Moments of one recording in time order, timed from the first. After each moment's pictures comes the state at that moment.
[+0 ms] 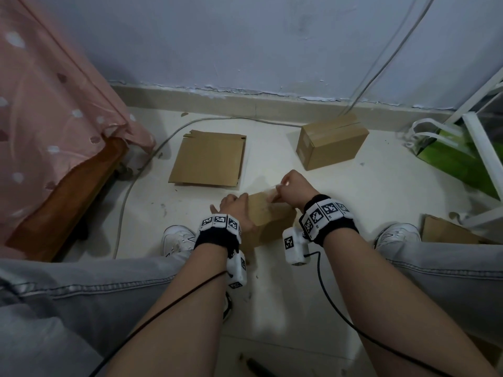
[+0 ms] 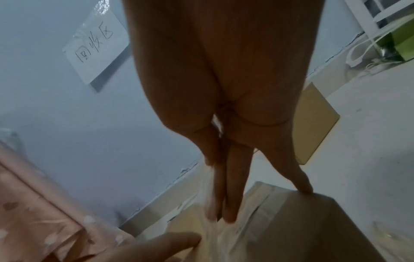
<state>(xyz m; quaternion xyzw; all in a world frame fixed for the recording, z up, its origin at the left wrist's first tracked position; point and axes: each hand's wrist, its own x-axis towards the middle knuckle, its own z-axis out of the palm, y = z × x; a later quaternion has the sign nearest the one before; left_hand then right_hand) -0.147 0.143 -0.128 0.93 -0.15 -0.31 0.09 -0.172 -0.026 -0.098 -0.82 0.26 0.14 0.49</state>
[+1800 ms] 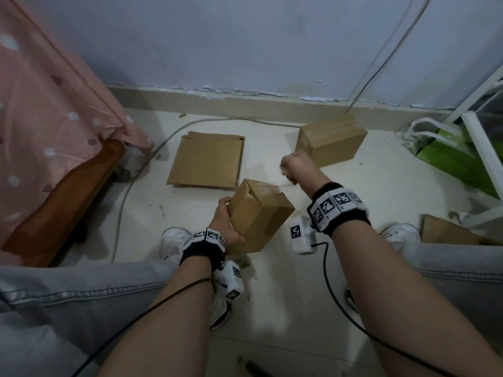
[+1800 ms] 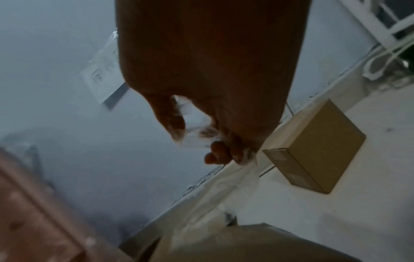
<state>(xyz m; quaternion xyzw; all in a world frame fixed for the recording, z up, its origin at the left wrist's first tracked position) -0.155 0.178 -0.159 0.87 -0.06 -0.32 0.36 -0.157 -0.041 -0.053 -0.76 0.29 0.07 0.58</state>
